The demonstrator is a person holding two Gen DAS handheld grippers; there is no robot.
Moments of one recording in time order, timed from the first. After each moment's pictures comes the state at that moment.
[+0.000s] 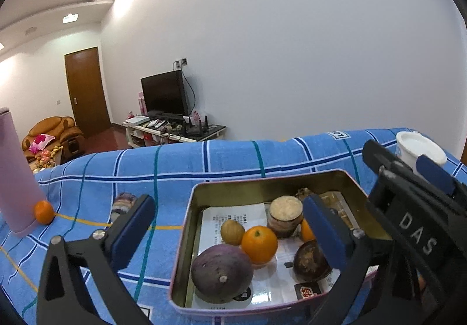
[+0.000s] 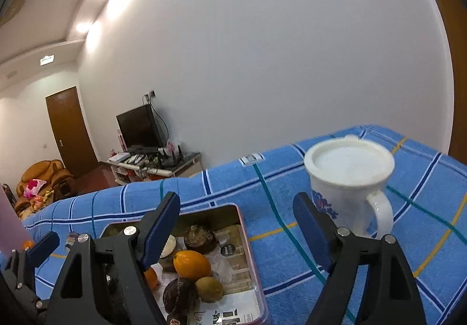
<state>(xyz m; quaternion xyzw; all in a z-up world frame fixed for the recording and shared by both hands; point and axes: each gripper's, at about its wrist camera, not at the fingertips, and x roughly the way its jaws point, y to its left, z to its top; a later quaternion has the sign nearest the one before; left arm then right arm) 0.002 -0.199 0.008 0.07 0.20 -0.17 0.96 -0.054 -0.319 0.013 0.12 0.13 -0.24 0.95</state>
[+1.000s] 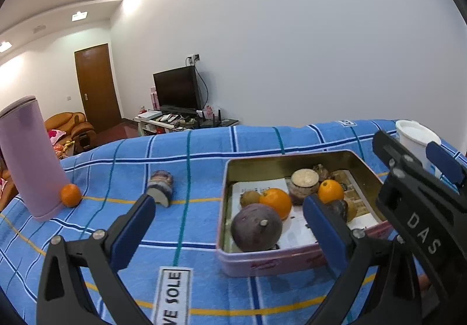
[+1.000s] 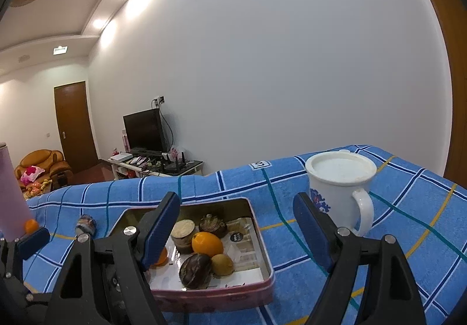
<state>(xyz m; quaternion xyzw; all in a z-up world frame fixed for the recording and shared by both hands) -0.030 -0.154 0.009 0.07 0.21 -0.15 0.96 -0.090 -0.273 0.019 0.08 0.12 -0.23 0.96</state>
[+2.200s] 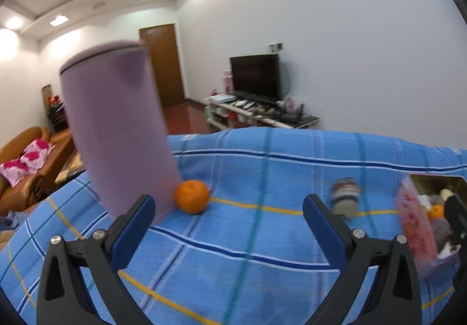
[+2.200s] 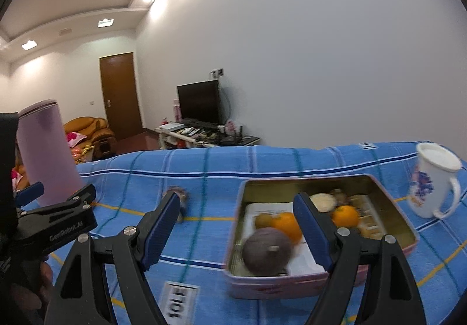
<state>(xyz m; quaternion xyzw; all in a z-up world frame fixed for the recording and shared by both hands) 0.065 0.035 0.009 0.04 0.24 0.03 0.97 -0.021 -0.149 0.008 0.05 0.18 -0.10 0.98</state>
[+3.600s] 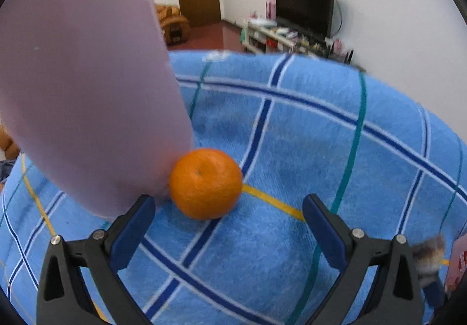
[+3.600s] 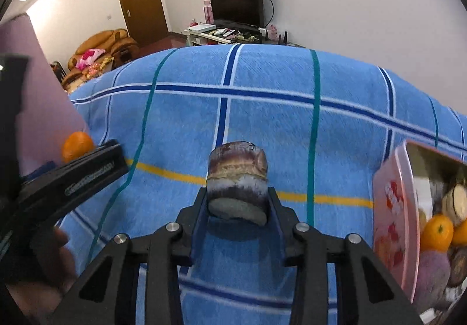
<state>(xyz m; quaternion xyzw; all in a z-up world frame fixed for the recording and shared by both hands) 0.202 0.056 -0.058 -0.03 0.44 0.12 0.89 0.135 -0.096 -0.048 0.05 0.42 -0.01 0.90</state>
